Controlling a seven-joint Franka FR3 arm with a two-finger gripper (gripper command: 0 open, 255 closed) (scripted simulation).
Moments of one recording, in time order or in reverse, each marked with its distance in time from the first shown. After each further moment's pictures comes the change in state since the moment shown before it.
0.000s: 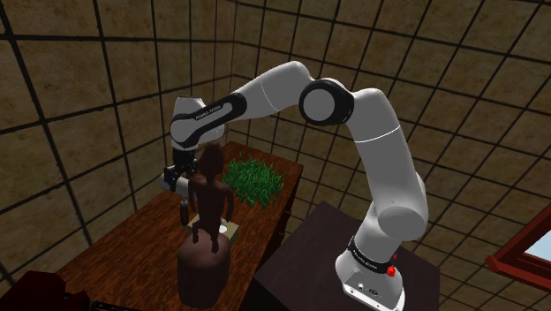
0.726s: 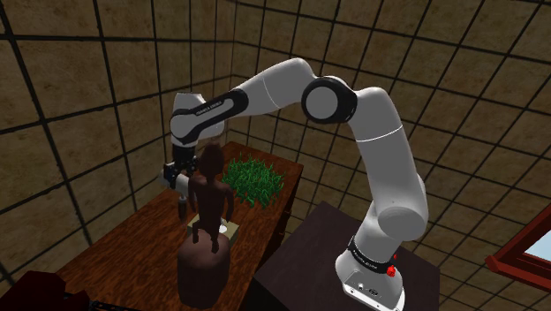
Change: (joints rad) arm 0.000 -0.024 0.001 0.000 0.001 -0.027 0.006
